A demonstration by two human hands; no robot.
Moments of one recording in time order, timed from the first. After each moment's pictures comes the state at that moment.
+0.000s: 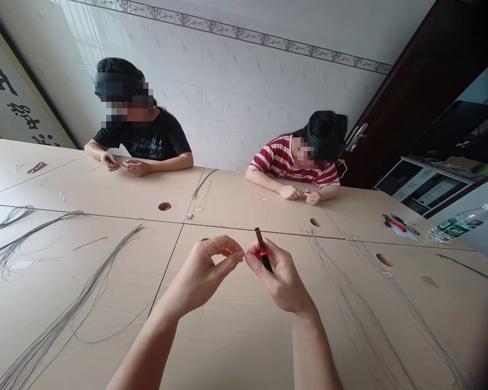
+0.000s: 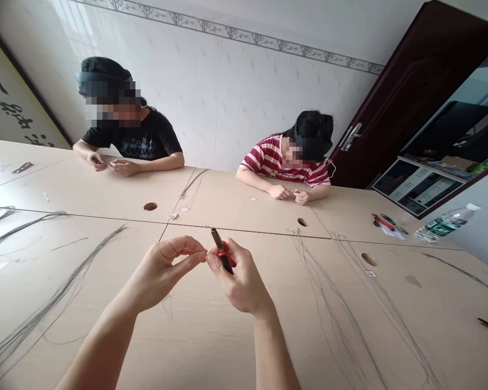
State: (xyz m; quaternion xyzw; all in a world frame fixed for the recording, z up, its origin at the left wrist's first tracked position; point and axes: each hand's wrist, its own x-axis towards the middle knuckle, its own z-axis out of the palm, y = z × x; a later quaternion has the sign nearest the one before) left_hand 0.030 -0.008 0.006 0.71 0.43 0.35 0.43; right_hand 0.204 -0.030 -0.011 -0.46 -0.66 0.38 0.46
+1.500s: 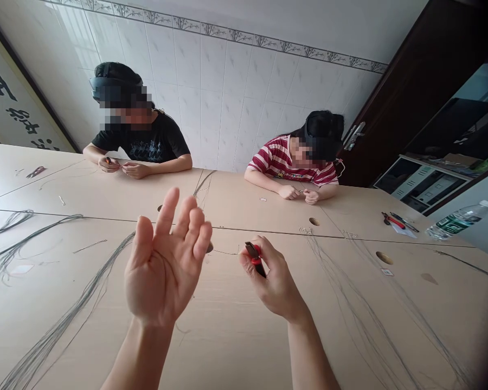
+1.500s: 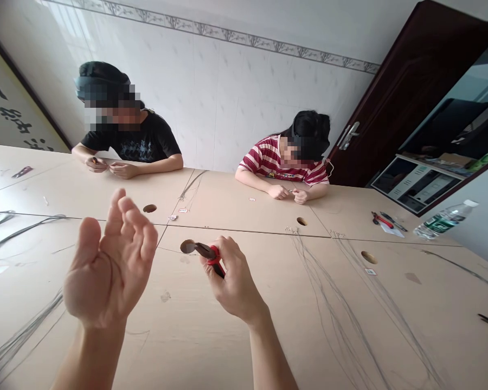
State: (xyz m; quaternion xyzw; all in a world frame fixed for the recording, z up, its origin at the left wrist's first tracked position) left_hand 0.019 -0.018 0.027 0.29 0.11 0.69 0.65; right_hand 0.196 -0.031 -0.018 -0.43 -0.72 0.25 0.48
